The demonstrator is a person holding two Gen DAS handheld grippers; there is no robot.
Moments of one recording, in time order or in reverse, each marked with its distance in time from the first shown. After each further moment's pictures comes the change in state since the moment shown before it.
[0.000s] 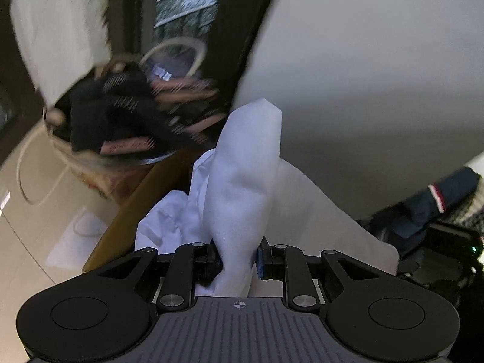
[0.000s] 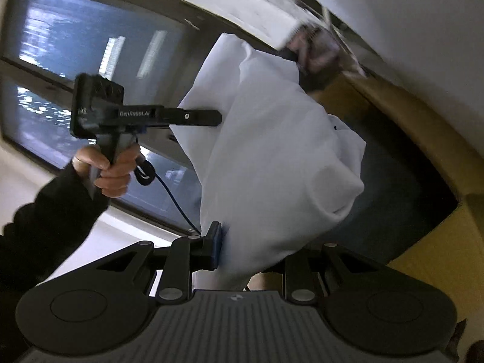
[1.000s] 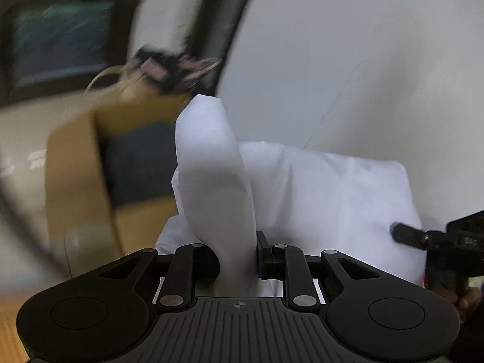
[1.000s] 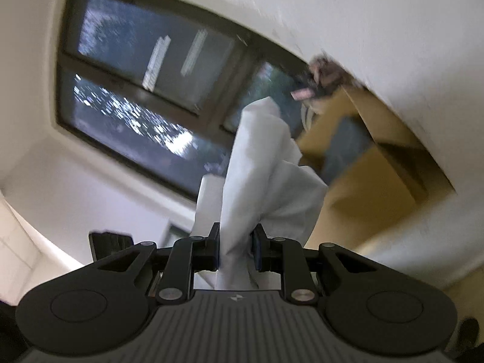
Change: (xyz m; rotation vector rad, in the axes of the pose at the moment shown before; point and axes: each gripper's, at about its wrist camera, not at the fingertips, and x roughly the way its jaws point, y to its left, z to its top) left arm -0.053 -0.274 -0.254 -0.324 -0.463 0.192; right arm -0.286 0.009 -0.067 -0.067 -0.025 0.212
